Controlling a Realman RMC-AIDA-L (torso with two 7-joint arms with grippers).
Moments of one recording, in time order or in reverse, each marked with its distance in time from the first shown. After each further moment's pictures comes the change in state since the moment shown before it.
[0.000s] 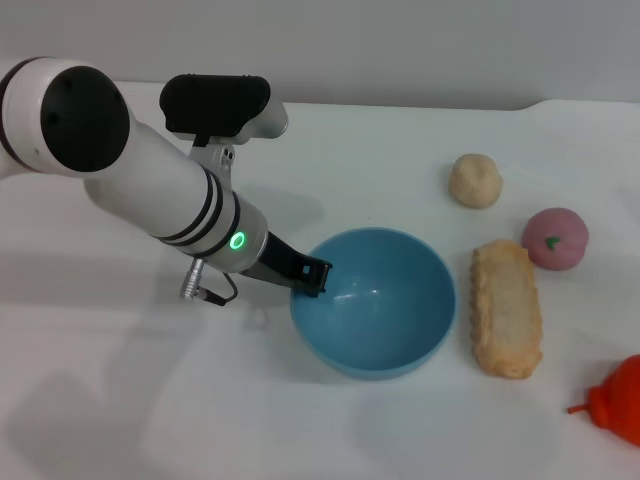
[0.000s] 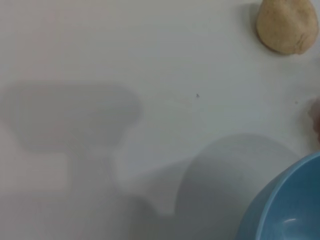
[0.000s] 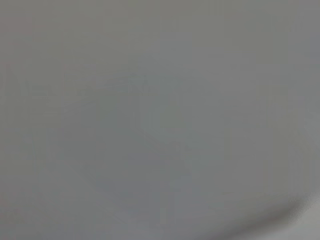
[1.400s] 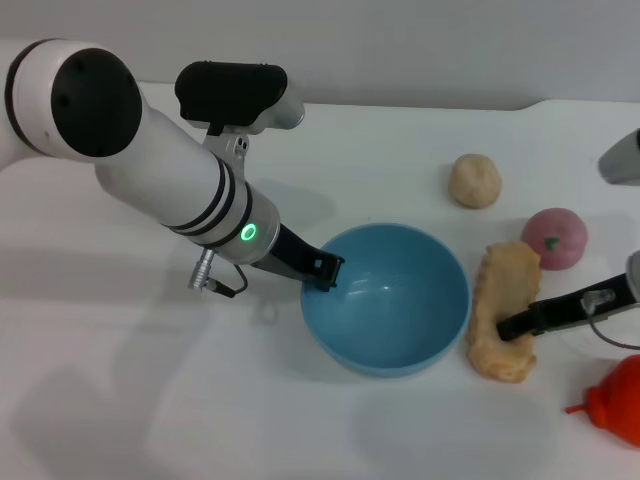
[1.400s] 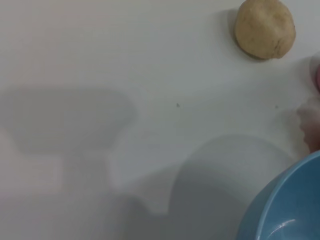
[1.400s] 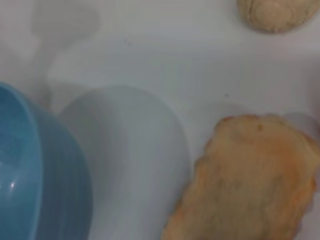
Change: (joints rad) left arm -0.027 -0.003 -0.004 0.012 -0.002 -0.022 0.013; right arm 0.335 0.023 -0.495 0.097 -0.820 0.088 0.531
